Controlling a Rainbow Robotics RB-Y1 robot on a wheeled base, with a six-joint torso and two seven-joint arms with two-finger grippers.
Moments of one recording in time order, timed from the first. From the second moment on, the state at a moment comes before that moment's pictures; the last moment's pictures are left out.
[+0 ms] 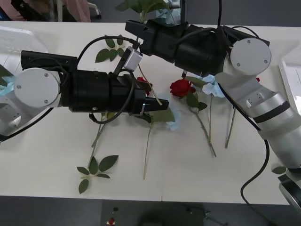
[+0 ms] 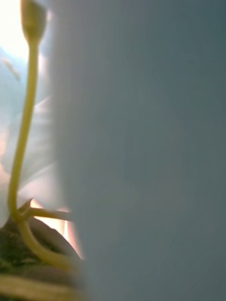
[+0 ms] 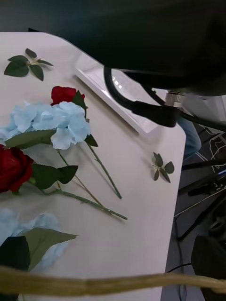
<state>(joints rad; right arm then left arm) -0.65 -0.40 0.34 -1.60 -1.77 0.58 2.21 -0.59 0.80 -0.60 -1.83 1.72 0.71 -2.02</state>
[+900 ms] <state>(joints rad) -0.65 -0.40 0.34 -1.60 -1.74 0.58 2.21 -0.46 0.78 -0.30 -1.66 1.92 0.95 -2.47</state>
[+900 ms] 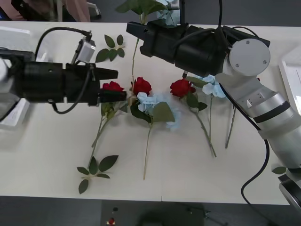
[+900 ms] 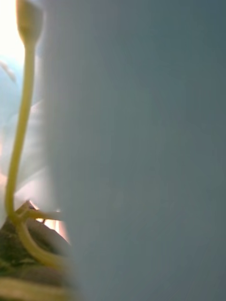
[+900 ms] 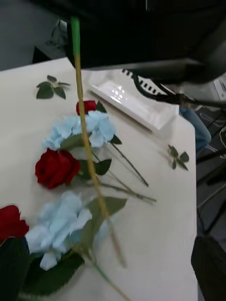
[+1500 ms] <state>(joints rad) -0.65 -0.40 0.34 -1.60 -1.74 0.58 2.21 -0.48 0.68 -0.43 -1.66 1.89 0.75 -2.47</state>
